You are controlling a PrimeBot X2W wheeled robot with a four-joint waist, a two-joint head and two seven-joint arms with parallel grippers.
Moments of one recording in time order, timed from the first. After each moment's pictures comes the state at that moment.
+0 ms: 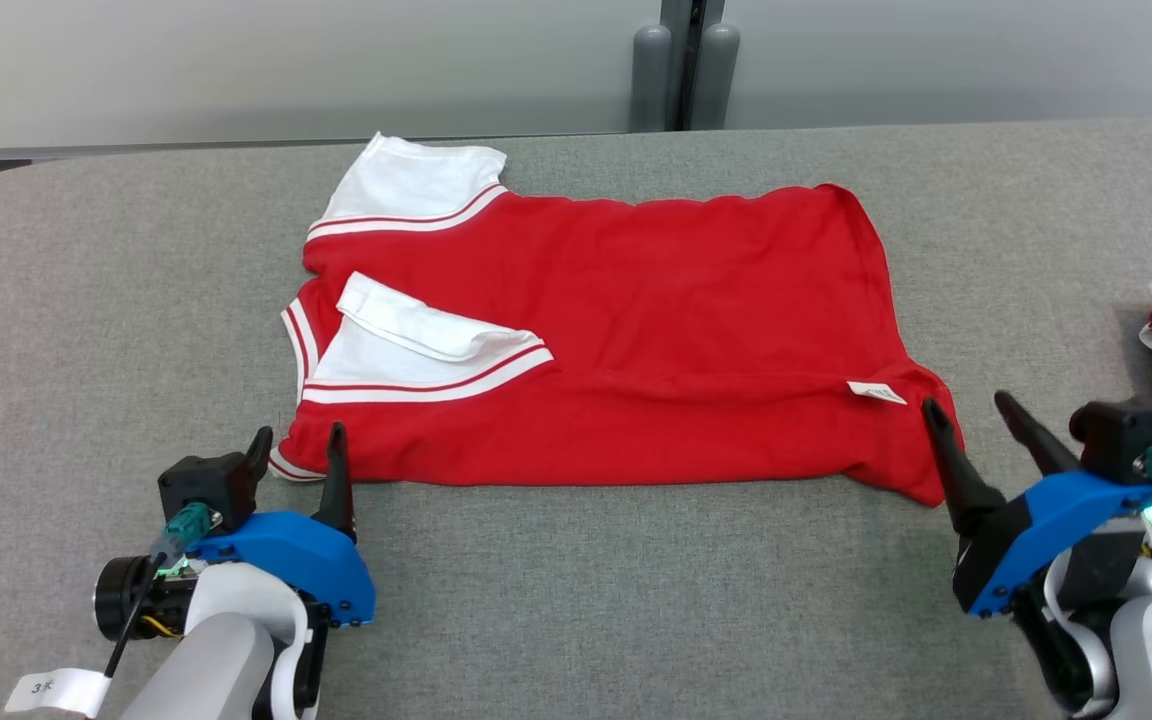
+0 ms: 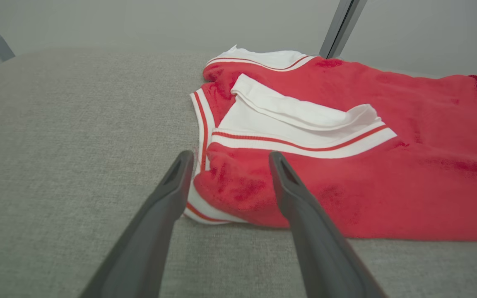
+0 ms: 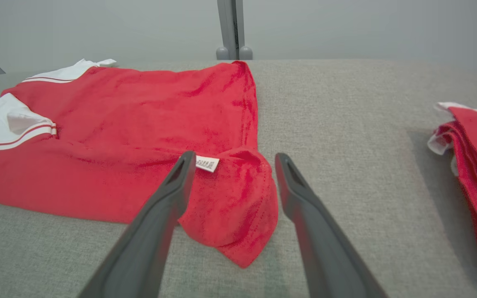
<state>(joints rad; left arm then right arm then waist) -0.34 0.32 -0.52 0.43 -0.65 0.22 -0.10 -0.21 -0.12 -0.06 0.10 0.22 0.13 0.27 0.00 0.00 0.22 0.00</state>
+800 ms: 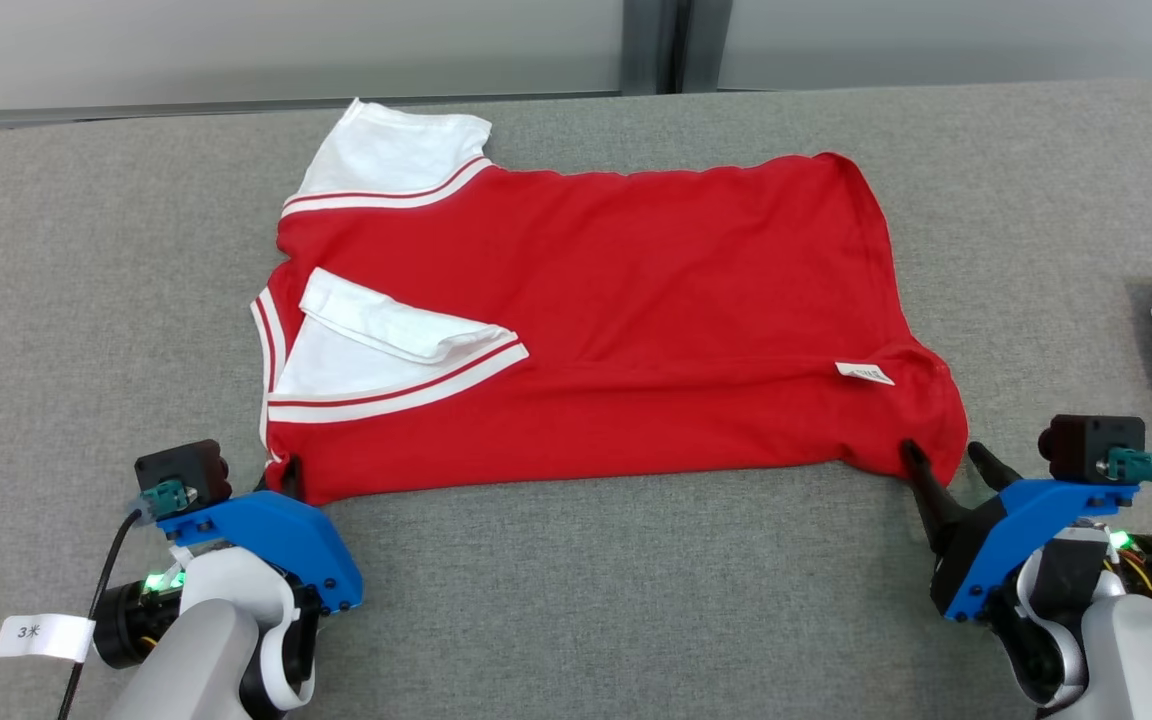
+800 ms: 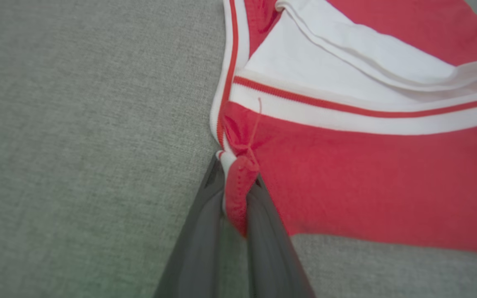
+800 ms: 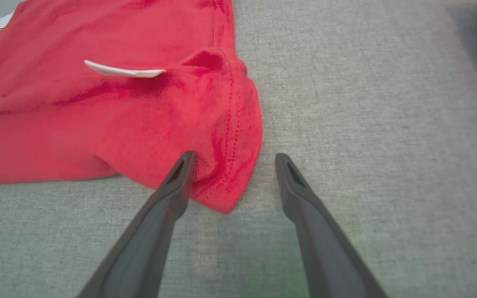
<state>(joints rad) -0.35 0.30 -0.47 0.50 -0.76 0.31 0.10 -0.23 -0.05 -0.13 0.24 0.20 0.13 0.36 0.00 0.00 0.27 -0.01</state>
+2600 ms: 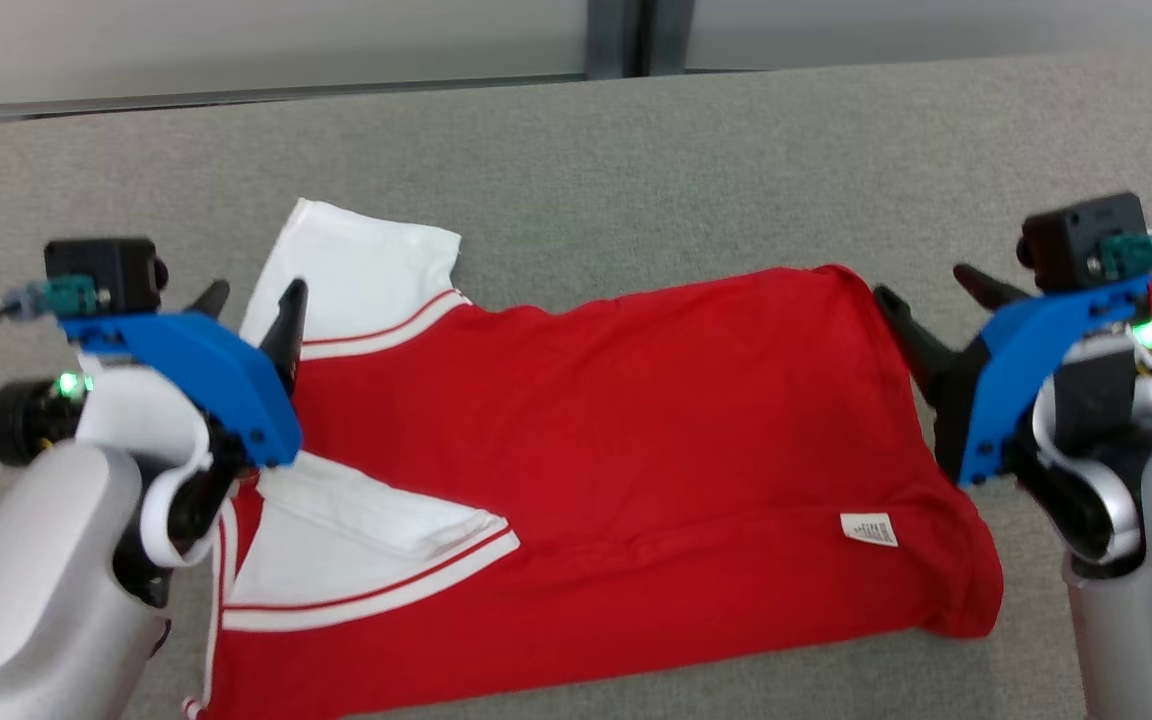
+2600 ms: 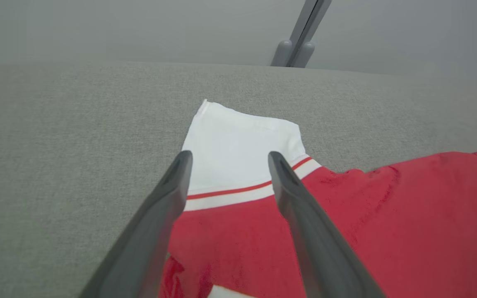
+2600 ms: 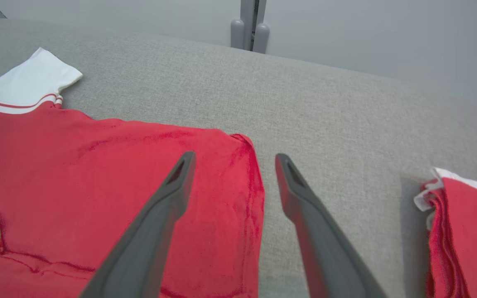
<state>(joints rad) -0.49 0.51 -0.49 0.11 -0.78 0.26 0.39 -0.39 -0.13 0.00 -0.14 0.17 0.13 0.80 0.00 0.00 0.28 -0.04</state>
